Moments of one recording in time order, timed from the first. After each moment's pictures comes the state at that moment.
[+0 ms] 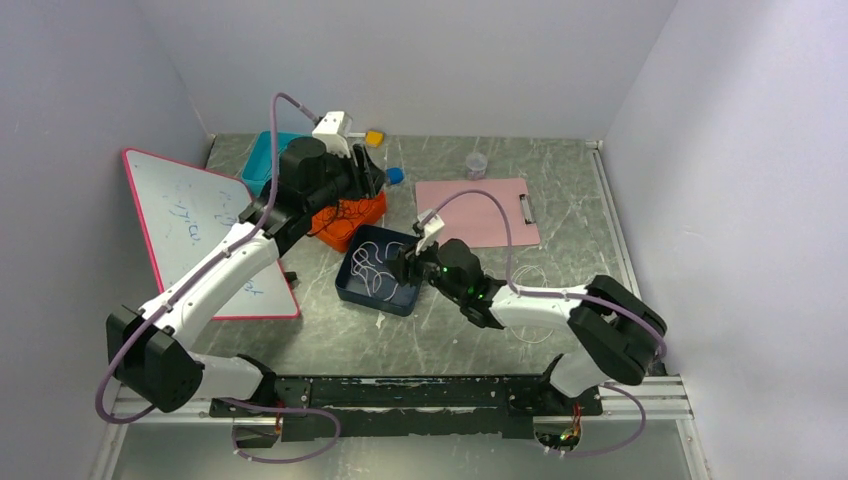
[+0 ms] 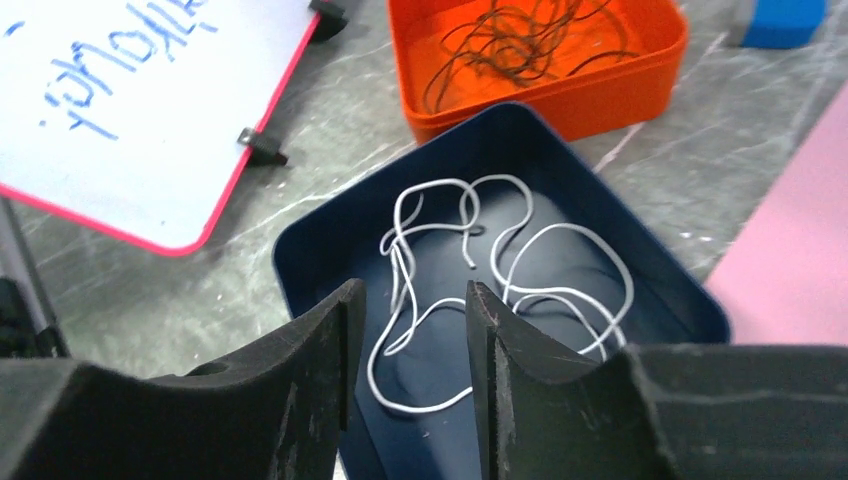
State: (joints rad) left arm -0.53 1.33 1.21 -0.14 0.03 -0.41; right arm 0.91 1.50 0.60 0.71 0.03 0.25
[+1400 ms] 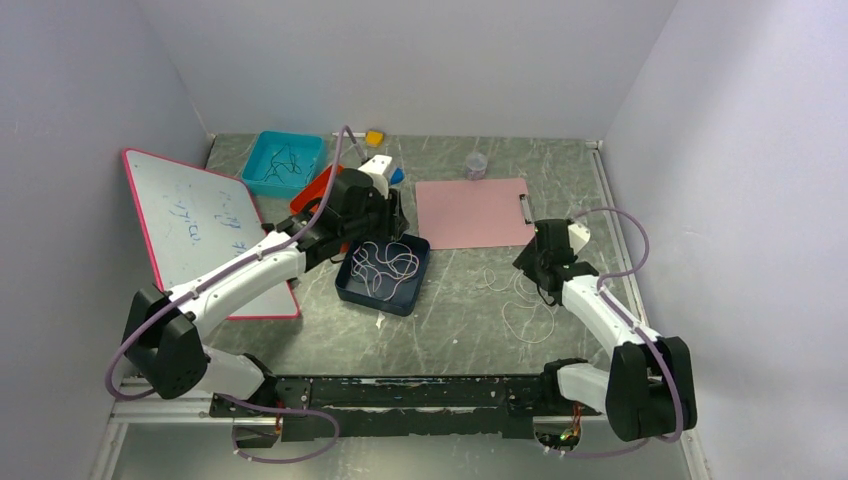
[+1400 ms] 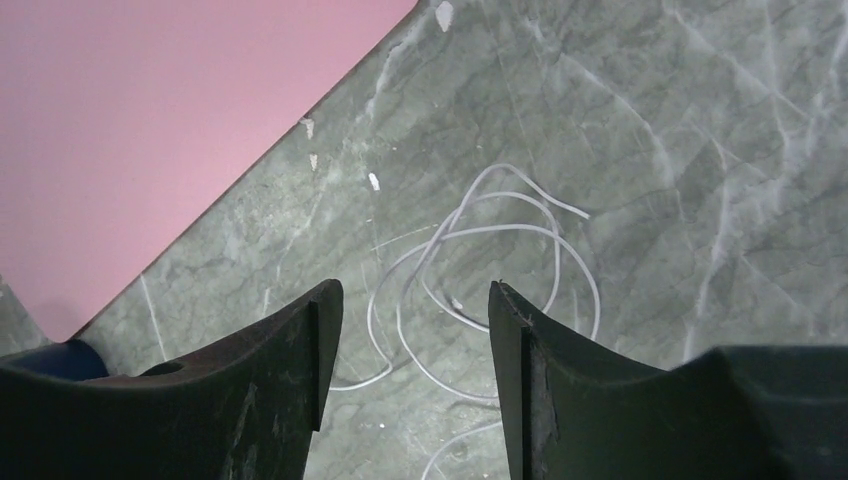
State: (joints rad) left arm -0.71 1.40 1.12 -0.24 -0.03 -0.39; right arm 0.16 1.16 0.59 -0.32 0.29 0.71
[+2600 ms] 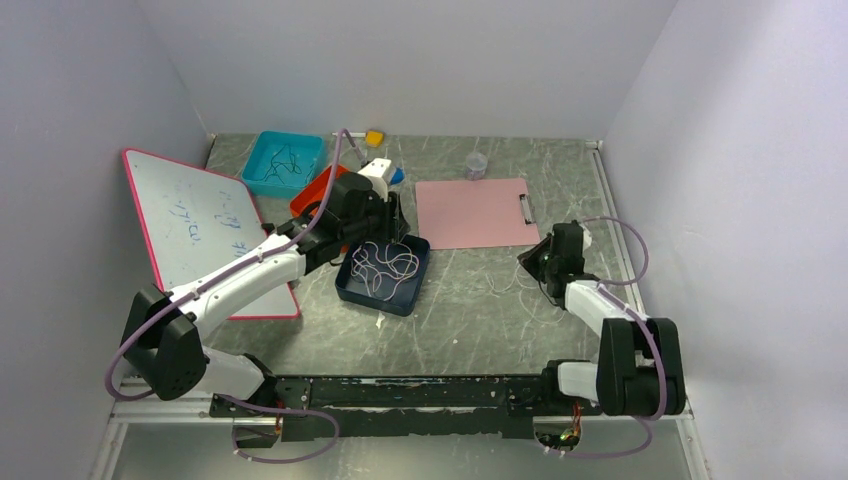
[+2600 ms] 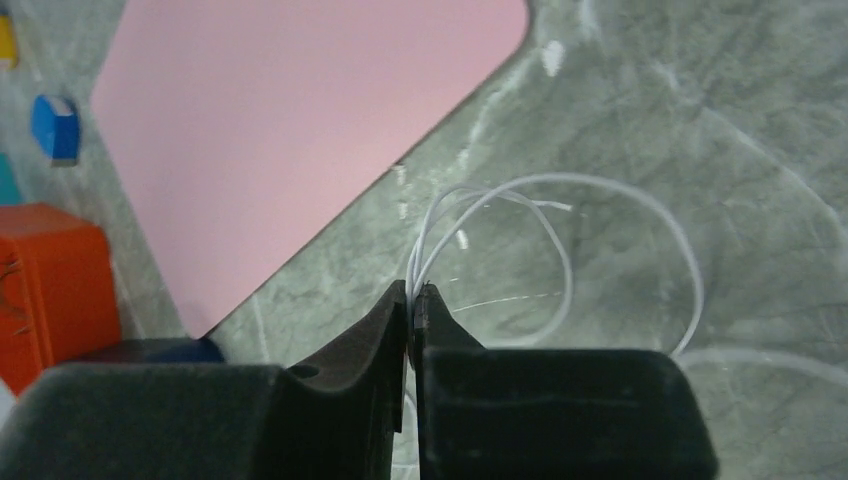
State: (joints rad) left arm -0.71 1.39 1.08 -0.21 -0.01 -0.42; right arm 0.01 1.28 0.45 0.10 -0.02 0.78
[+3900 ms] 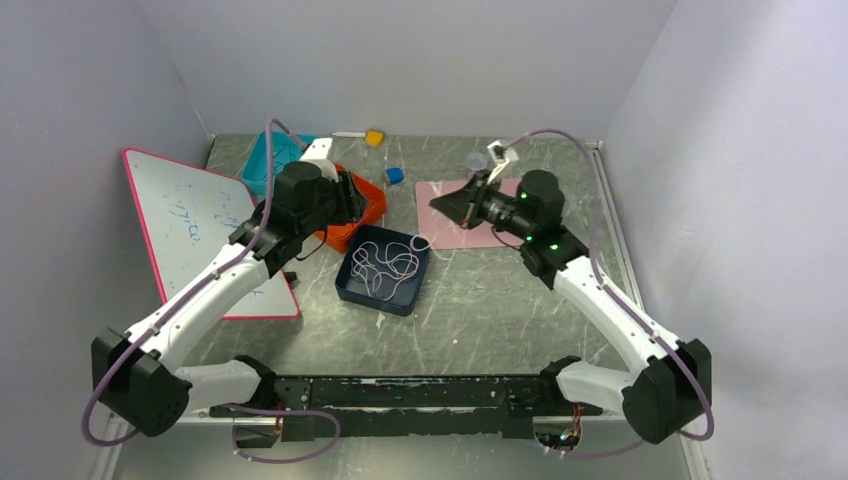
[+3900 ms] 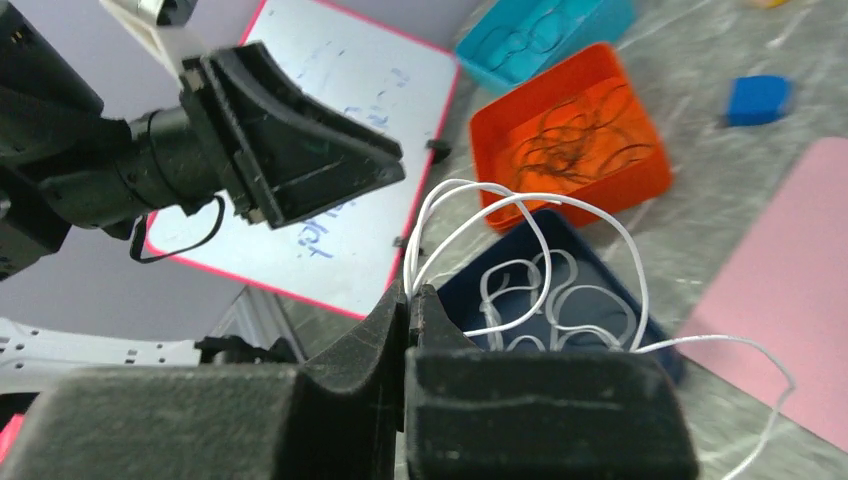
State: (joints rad) left arm -0.53 1.23 1.05 -0.22 -0.02 -0.43; right arm 0.40 1.13 0.92 0.12 -0.51 0.56
